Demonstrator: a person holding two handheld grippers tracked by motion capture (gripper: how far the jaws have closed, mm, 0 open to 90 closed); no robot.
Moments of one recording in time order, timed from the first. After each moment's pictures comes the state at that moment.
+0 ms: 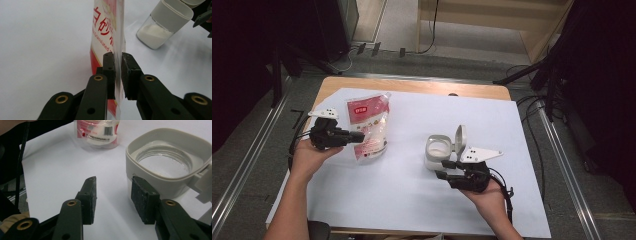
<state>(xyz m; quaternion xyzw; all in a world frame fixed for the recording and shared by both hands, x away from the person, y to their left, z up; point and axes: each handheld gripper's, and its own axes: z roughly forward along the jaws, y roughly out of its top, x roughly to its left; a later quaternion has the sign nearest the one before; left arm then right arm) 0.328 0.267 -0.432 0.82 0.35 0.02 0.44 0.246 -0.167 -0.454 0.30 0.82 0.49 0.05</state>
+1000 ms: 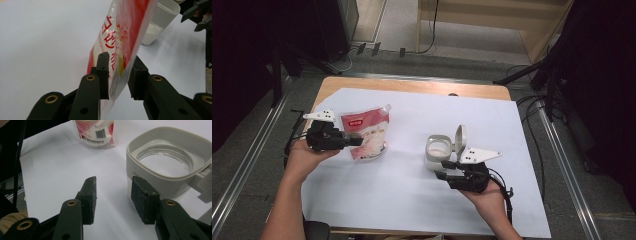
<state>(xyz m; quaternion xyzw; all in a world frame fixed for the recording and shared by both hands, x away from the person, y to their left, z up) 0.320 0.270 -0.427 0.83 0.32 0.01 0.45 0.245 -0.166 -0.455 0.30 0.82 0.49 0.05</state>
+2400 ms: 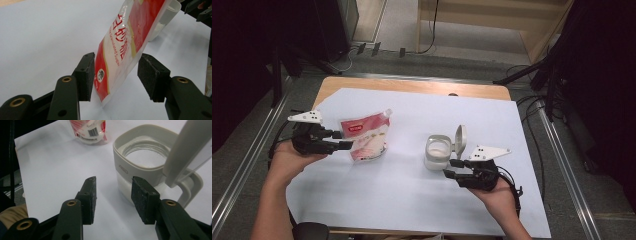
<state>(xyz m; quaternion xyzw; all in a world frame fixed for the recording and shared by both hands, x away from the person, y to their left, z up) 0.304 0.296 -0.414 0.83 0.34 0.04 0.44 0.248 -0.186 -0.446 0.30 0.83 0.47 0.05</state>
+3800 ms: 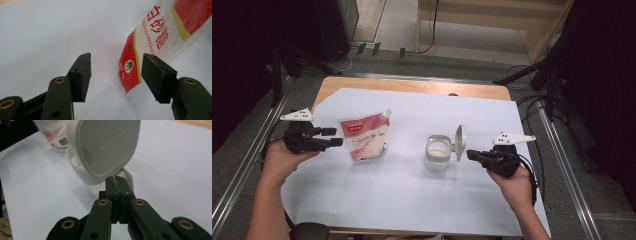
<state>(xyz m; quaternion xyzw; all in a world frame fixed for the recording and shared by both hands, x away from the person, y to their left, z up) 0.312 0.320 -0.428 0.81 0.38 0.07 0.43 0.278 -0.237 -0.436 0.37 0.80 0.47 0.06</state>
